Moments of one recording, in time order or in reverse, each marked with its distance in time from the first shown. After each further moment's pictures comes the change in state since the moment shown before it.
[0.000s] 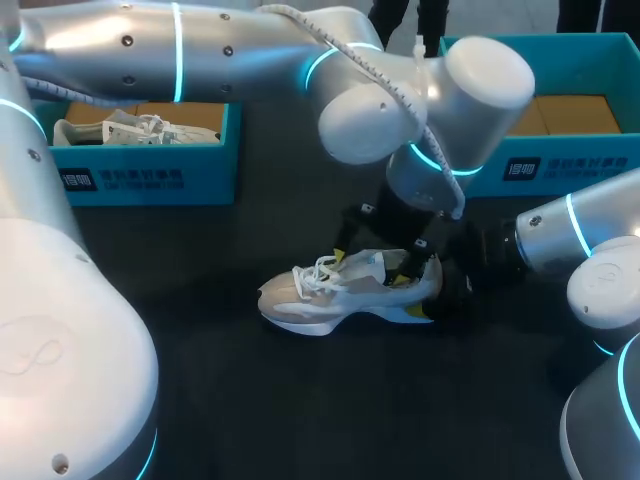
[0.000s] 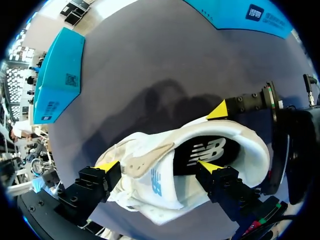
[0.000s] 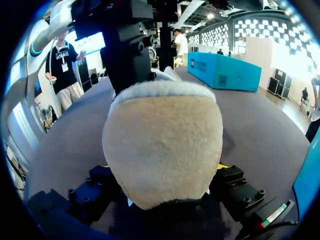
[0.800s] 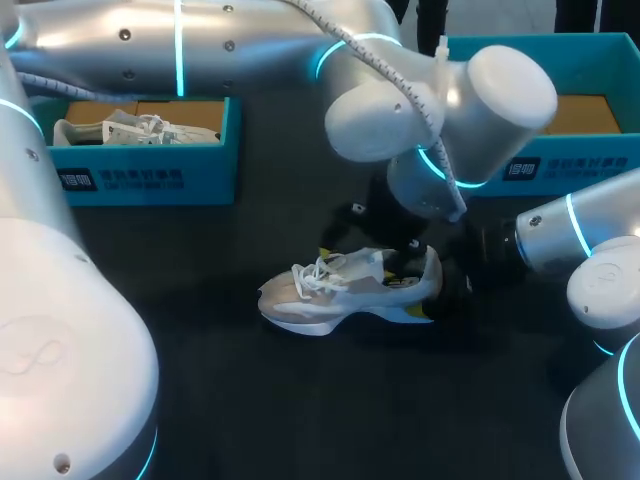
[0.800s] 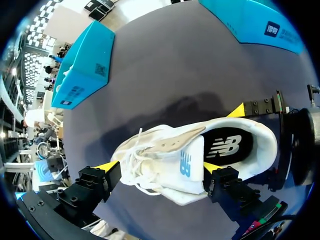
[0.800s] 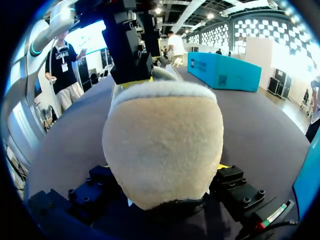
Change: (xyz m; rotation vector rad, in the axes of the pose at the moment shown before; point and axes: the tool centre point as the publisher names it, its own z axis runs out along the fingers) left arm -0.028 0.019 -0.019 0.043 -0.113 -0.141; right arm 0.000 0.000 0.000 0.000 0.000 0.000
